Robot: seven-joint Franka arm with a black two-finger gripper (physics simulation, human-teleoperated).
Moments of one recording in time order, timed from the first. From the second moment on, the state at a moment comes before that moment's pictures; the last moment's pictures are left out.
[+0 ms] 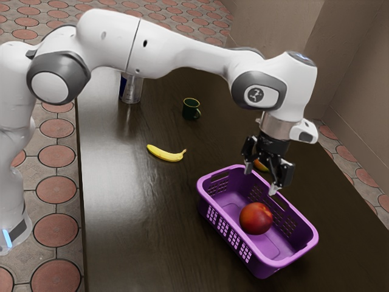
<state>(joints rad) -0.46 0.31 0.18 -1.38 -0.17 1.73 -0.59</state>
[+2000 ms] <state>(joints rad) -0.47 0.44 0.20 -1.38 -0.22 1.87 -0.62</state>
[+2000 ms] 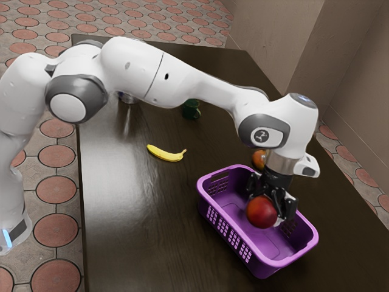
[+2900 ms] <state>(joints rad) -0.79 0.36 0.18 -1.30 -0.18 1.78 -0.57</state>
